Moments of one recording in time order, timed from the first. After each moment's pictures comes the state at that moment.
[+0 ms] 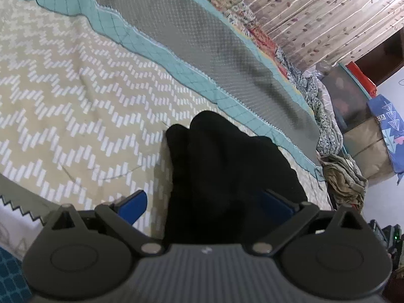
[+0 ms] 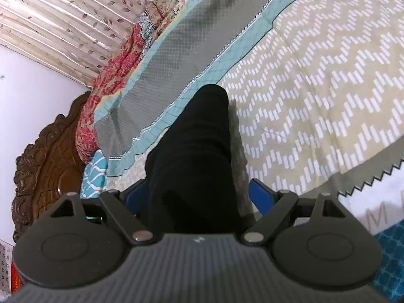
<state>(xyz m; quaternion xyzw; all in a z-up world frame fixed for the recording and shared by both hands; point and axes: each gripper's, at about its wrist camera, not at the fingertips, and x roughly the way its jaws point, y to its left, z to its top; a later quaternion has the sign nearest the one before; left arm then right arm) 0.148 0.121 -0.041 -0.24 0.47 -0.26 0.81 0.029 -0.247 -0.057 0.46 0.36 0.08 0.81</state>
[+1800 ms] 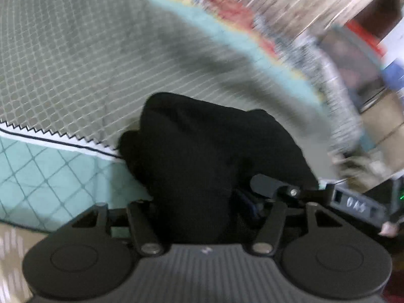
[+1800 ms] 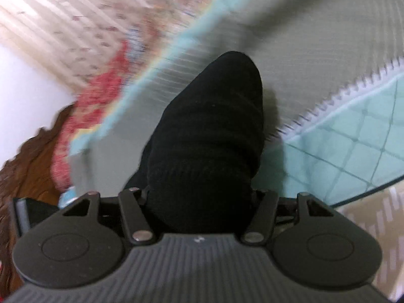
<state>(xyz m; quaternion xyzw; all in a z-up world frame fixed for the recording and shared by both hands) 0.369 -0.125 -0.069 -0.12 0.48 -0.30 0.82 0.263 -0.366 -0.087 0.41 0.37 0.09 0.83</state>
